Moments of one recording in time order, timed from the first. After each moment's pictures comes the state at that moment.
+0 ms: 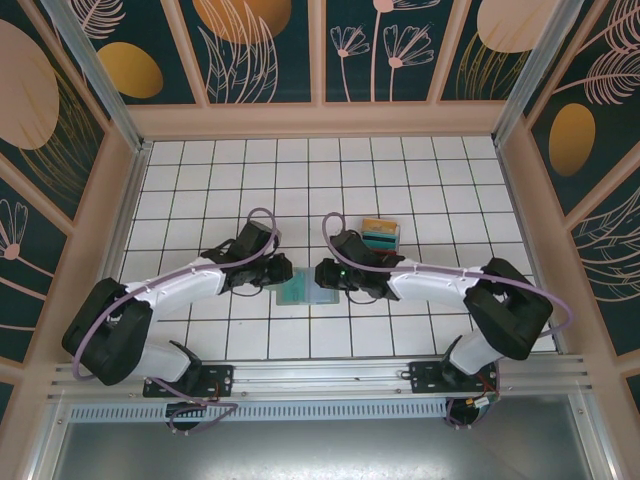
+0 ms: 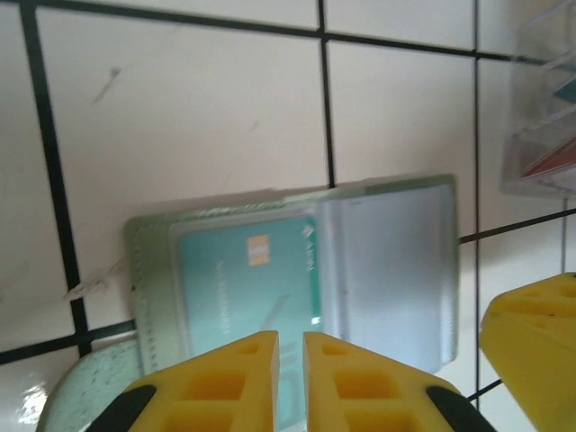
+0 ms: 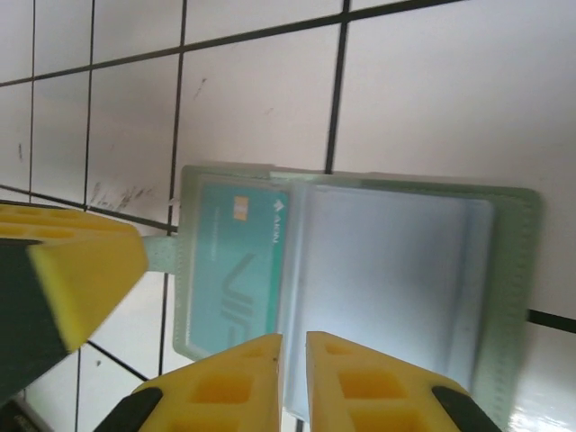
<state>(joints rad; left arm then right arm) -0.62 1.40 0.69 -0.26 0.23 -0.72 0.90 1.54 0.76 -0.05 -0.13 0.89</state>
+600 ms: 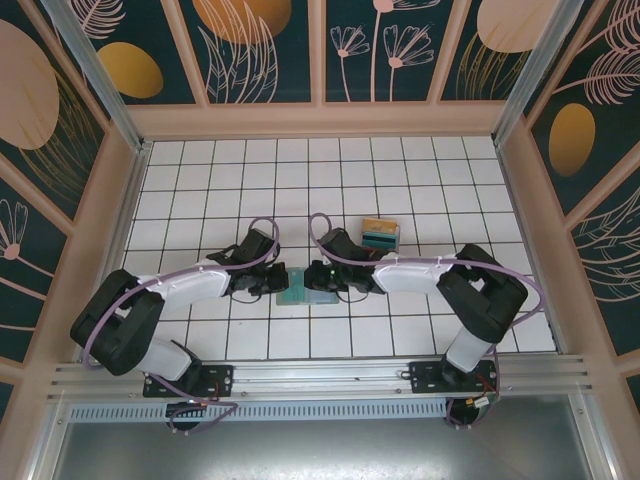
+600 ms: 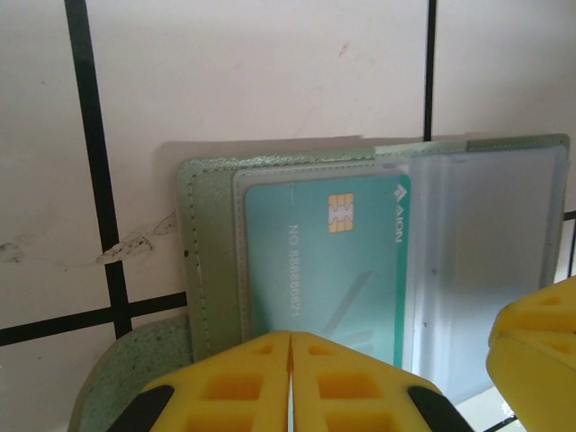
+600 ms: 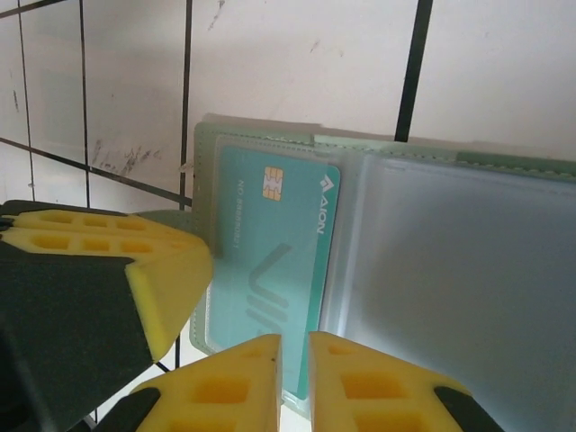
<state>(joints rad) -0.62 1.47 0.65 -0.25 0.22 -0.73 0.90 1.68 0.83 -0.03 -0.26 0.89</state>
